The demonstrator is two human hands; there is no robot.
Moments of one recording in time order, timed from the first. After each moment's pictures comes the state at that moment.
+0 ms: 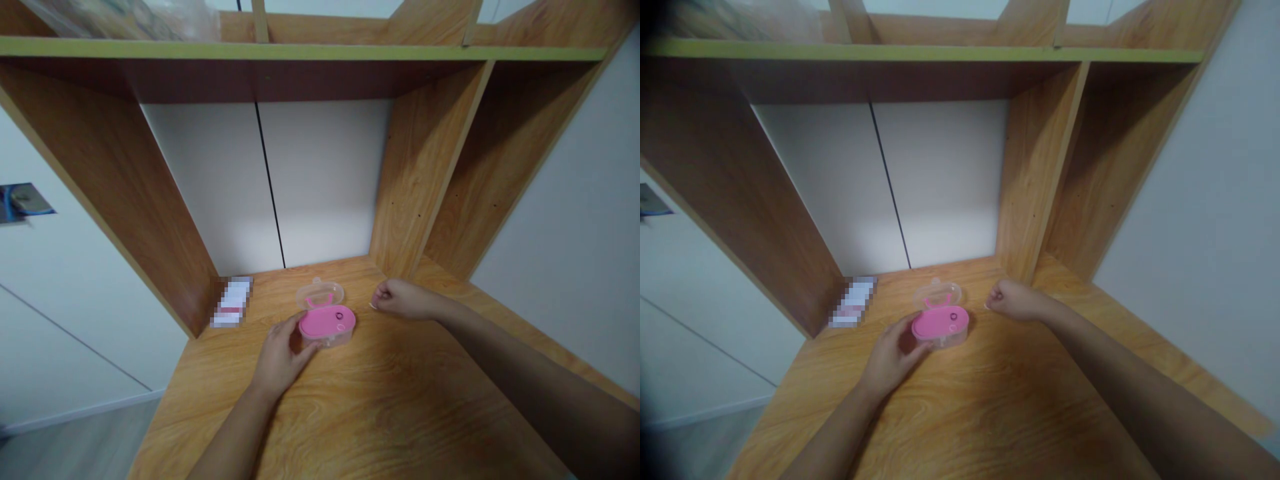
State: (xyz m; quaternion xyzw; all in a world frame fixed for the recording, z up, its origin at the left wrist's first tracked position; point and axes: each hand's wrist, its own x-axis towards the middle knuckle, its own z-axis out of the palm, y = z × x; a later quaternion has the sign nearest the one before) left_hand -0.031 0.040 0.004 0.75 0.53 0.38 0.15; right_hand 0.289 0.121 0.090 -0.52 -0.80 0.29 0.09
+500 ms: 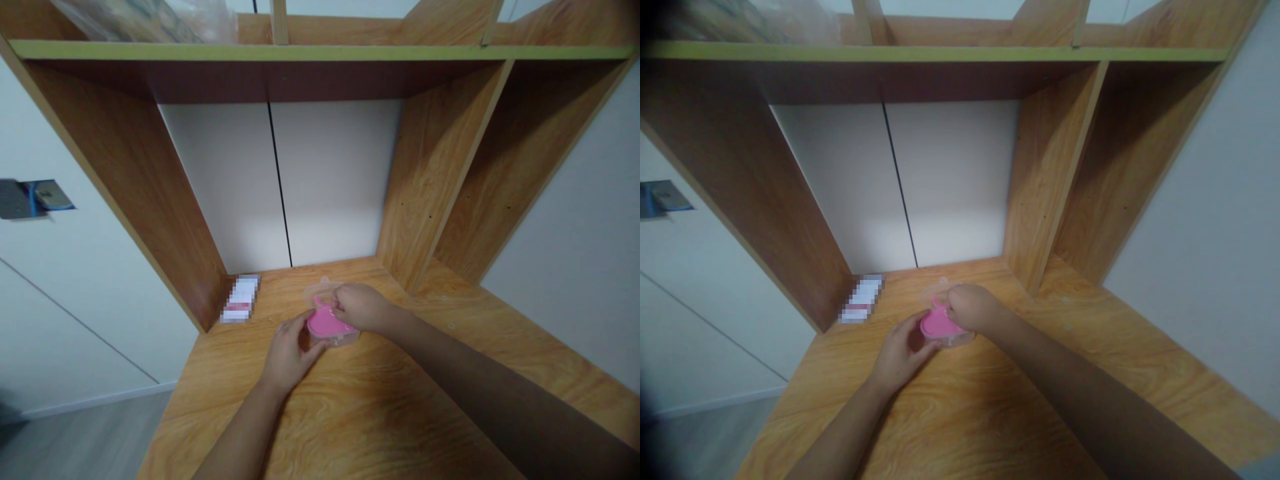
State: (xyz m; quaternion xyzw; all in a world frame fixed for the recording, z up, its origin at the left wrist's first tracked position) left_hand -0.031 0.041 0.005 0.75 0.52 0.39 0.14; right_hand 0.170 0.096 0.118 -0.46 -0.89 0.03 0.01
